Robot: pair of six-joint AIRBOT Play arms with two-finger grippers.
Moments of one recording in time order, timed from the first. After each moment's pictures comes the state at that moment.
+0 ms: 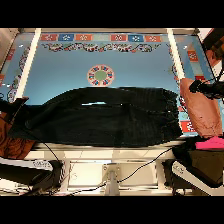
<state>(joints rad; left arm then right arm) 0.67 -1.65 1.31 1.37 -1.39 -1.99 -0.41 -1.14 1.06 -1.42 0.90 1.45</state>
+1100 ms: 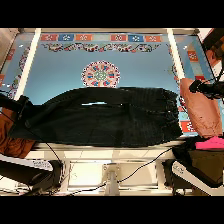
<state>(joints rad) 0.64 -1.71 1.31 1.31 -1.28 -2.10 -0.41 -1.14 1.06 -1.42 0.90 1.45</state>
